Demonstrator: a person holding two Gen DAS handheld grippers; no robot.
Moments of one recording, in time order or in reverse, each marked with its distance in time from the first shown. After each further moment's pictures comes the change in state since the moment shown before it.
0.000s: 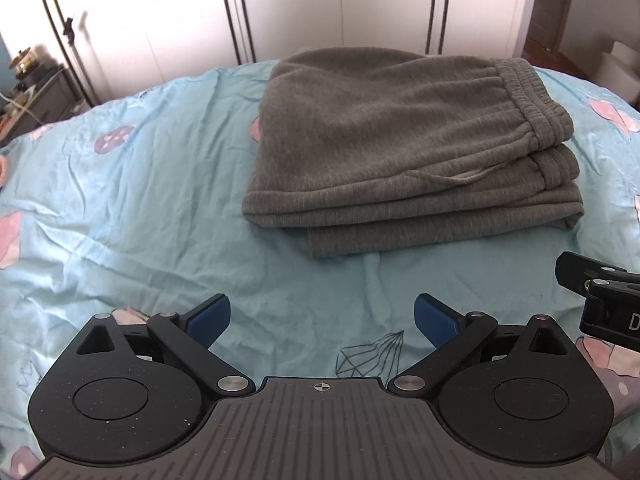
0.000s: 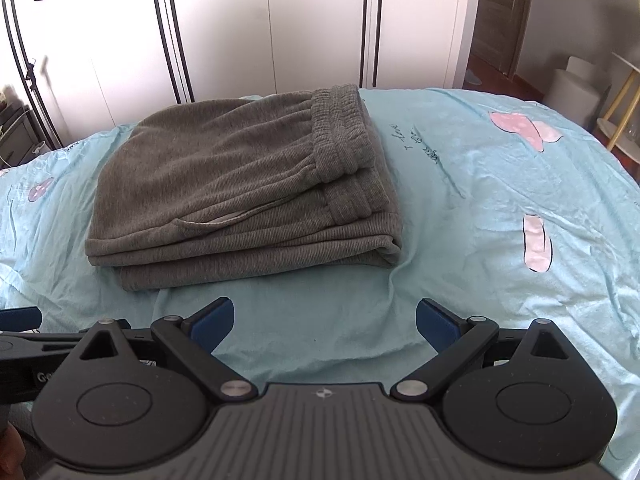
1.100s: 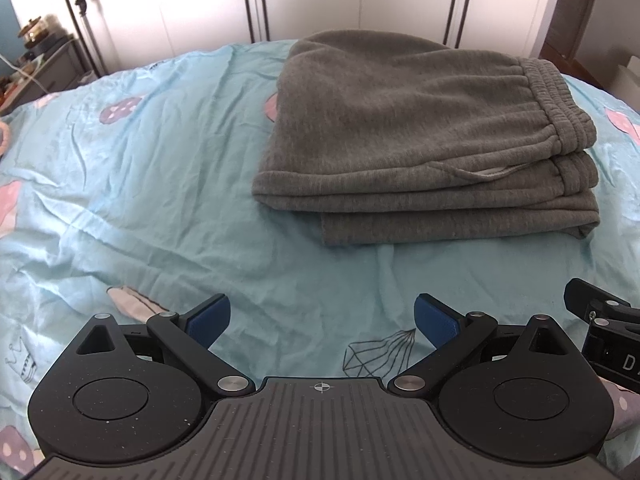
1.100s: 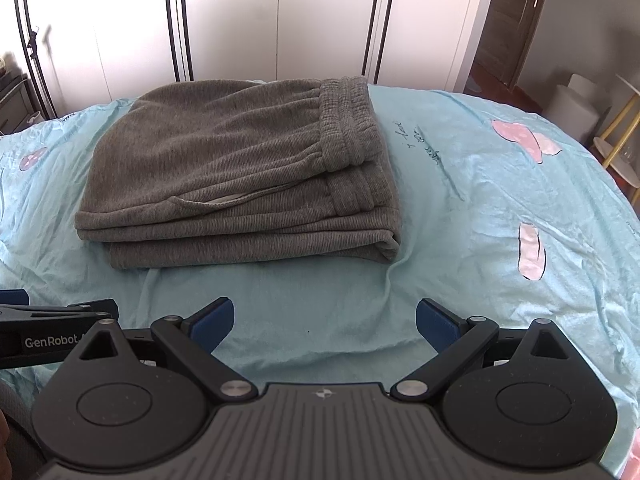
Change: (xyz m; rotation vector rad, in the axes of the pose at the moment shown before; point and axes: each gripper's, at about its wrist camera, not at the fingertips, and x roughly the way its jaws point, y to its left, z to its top) left arm 0.013 0.011 0.000 -0.069 0.048 -0.004; right arm 0.007 0.011 -0.005 -0.087 0.029 -0.050
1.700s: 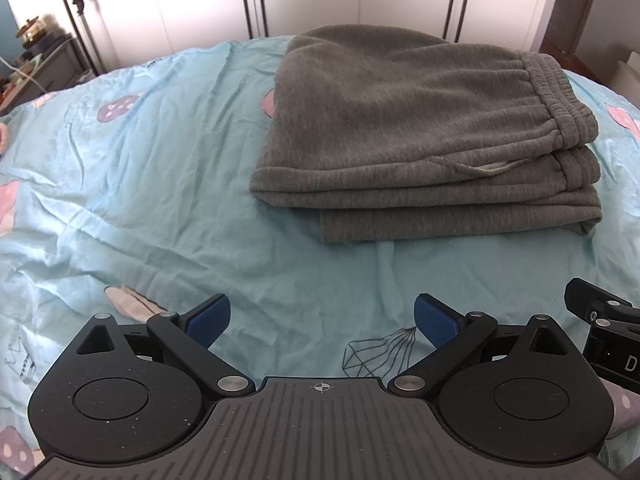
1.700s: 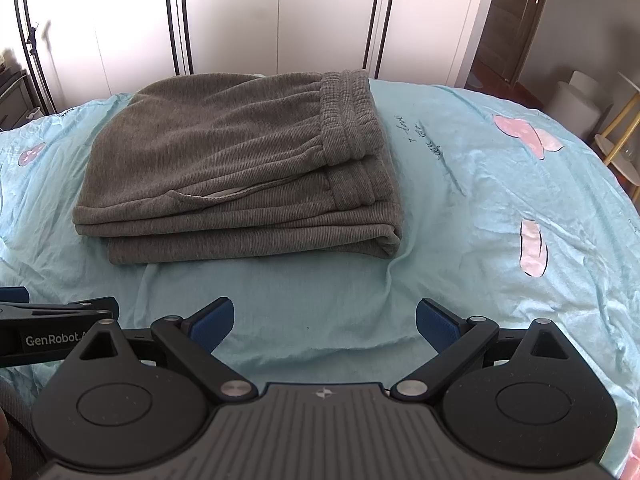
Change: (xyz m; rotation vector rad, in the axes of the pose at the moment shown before) left arm 0.003 -0.001 0.001 0.010 0.010 0.001; right arm 0.003 -0.001 -0.001 0.000 0.012 0.004
